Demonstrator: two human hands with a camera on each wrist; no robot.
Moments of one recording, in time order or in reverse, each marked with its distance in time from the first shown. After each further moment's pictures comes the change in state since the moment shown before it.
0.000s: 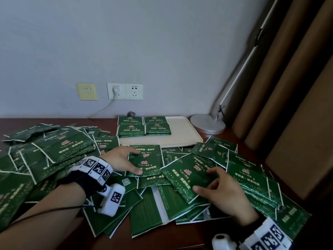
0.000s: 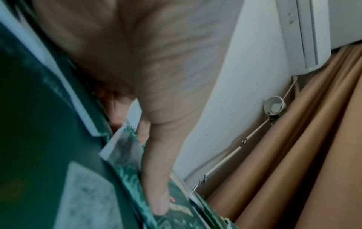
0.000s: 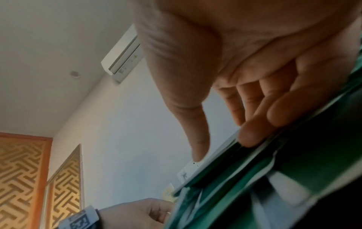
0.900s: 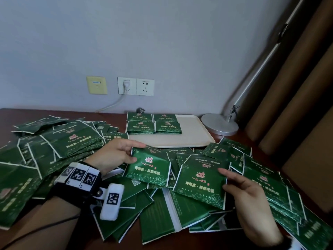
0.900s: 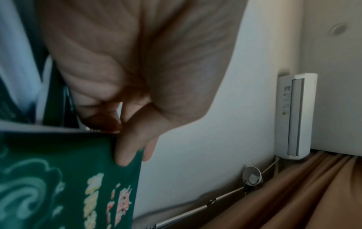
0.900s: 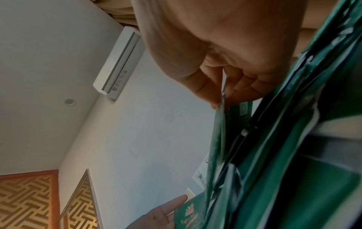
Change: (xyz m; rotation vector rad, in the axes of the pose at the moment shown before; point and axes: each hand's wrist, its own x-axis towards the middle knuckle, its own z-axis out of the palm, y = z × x) left_hand -0.032 -0.023 -0.010 -0.655 0.117 0.176; right_hand -0.001 -0.005 0.017 0.838 0.127 0.006
